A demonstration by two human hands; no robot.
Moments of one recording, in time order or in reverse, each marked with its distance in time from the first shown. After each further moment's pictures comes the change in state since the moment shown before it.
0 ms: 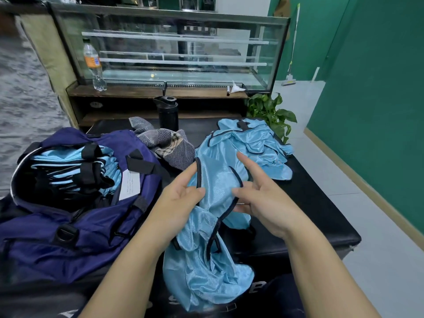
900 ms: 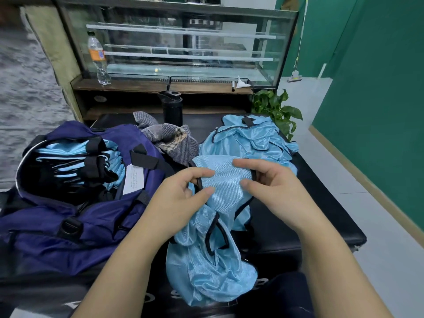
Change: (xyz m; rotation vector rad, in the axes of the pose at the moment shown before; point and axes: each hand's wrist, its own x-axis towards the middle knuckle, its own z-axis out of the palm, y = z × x) left_hand -0.002 0.001 -0.010 0.285 0.102 0.144; right_hand -0.008 -0.013 -0.003 -0.364 0.123 -0.219
